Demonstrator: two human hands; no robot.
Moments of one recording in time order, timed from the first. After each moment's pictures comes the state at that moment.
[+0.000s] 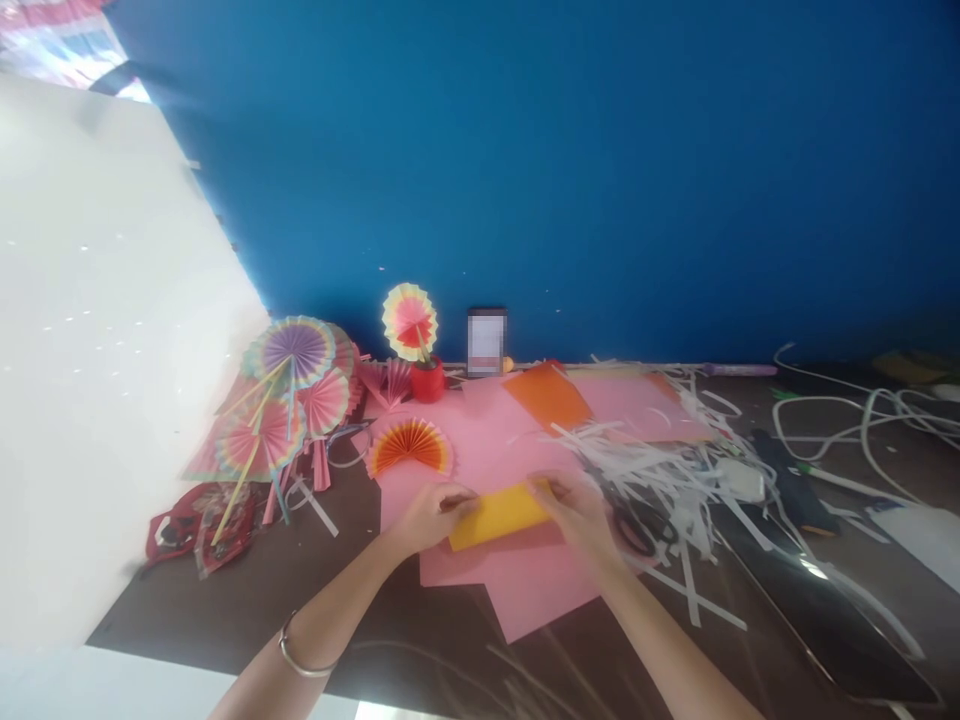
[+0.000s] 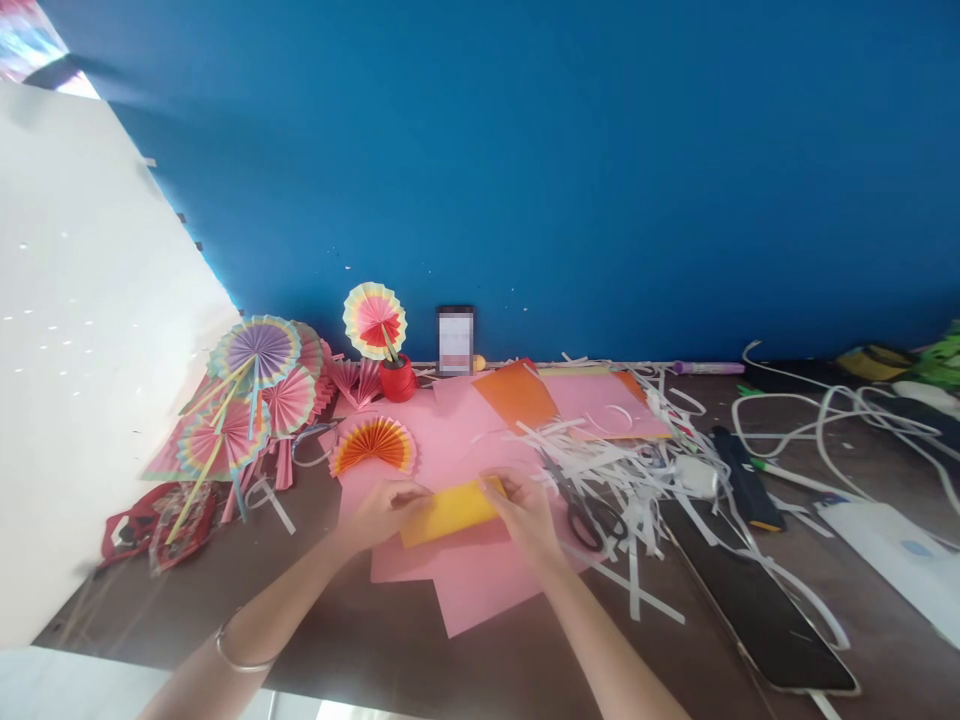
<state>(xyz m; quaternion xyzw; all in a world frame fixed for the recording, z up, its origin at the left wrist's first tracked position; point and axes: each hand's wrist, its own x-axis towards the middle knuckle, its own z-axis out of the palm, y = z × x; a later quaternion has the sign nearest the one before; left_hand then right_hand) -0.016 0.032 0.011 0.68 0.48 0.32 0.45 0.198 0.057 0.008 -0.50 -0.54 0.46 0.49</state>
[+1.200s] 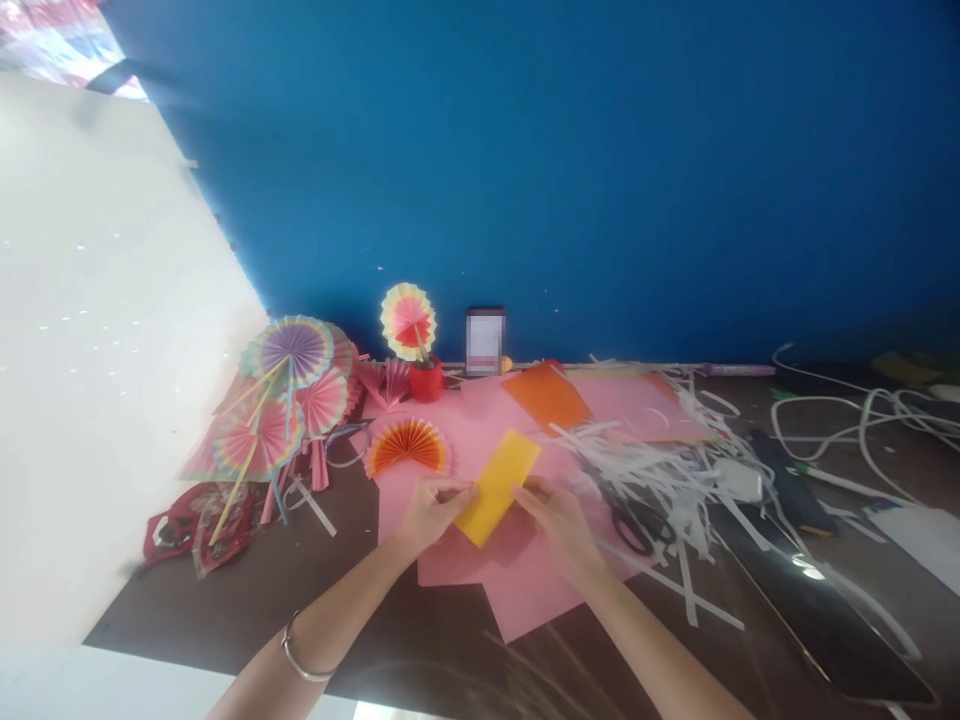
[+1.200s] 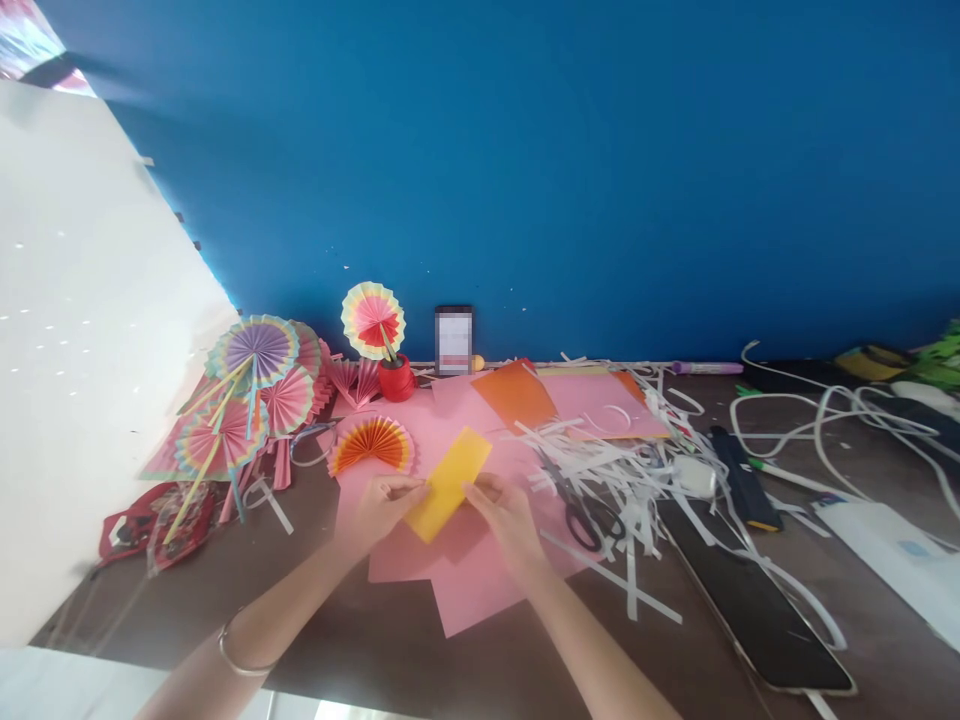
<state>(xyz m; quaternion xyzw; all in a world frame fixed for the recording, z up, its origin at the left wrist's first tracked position) -0.001 0.027 0.023 0.52 0.52 0.44 0.52 0.181 0.045 0.012 -0.46 -0.46 0.60 0.46</state>
